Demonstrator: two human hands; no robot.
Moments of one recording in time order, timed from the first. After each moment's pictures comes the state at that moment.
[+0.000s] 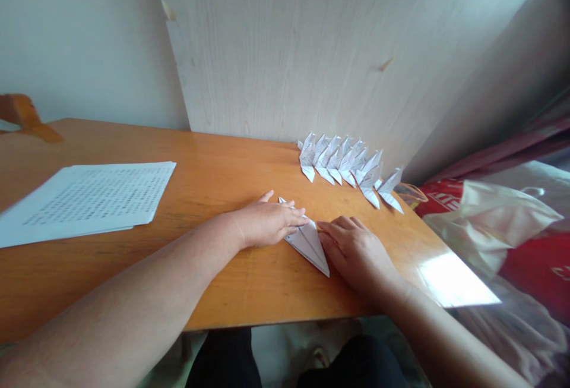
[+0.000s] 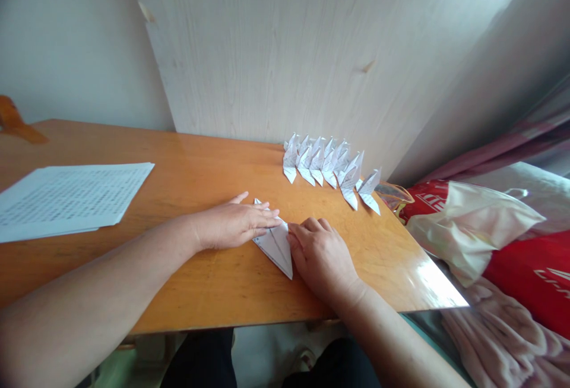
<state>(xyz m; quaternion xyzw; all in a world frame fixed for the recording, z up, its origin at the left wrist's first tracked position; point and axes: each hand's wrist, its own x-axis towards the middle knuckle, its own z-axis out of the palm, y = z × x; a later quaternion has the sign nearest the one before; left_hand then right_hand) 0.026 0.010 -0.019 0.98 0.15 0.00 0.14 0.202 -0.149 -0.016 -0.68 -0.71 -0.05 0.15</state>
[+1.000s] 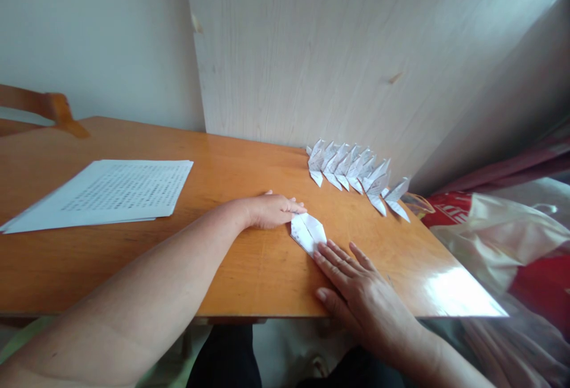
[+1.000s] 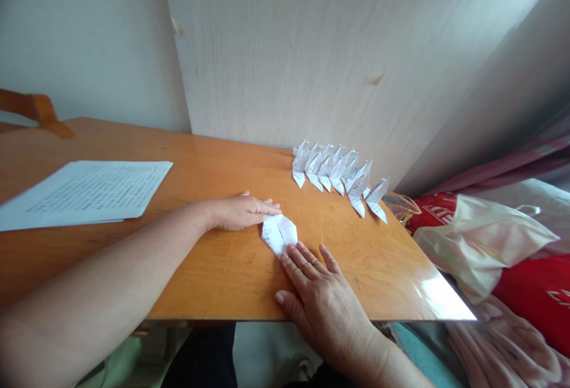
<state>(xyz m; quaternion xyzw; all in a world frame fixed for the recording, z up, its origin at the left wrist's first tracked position) 0.017 0.042 -0.017 0.96 0.19 -0.03 0.21 0.183 -0.195 -0.032 -0.61 -0.79 -0.02 0.07</state>
